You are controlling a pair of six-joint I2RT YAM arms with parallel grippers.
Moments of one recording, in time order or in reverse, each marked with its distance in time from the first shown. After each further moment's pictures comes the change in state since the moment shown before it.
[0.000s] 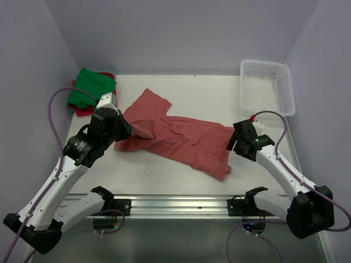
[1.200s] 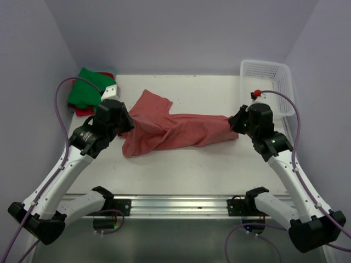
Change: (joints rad) left arm 0.000 0.102 0.092 0.019 -0.071 0.085; right arm -0.044 -0.134 0.184 0.251 -0.250 -0.155
